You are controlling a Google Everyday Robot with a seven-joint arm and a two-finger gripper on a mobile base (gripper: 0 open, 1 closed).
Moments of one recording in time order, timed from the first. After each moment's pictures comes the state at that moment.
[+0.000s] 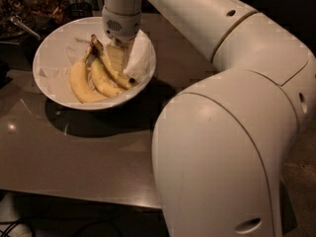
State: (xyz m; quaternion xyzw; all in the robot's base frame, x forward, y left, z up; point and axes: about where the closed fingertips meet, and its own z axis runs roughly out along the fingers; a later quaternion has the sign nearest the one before) arm 0.636 0.091 0.893 -0.59 0.80 0.06 0.06
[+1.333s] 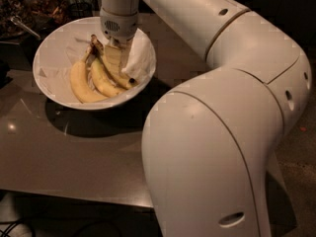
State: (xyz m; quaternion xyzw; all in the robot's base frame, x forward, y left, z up) arm 0.638 0.095 0.890 -0.60 0.80 0.06 0.05
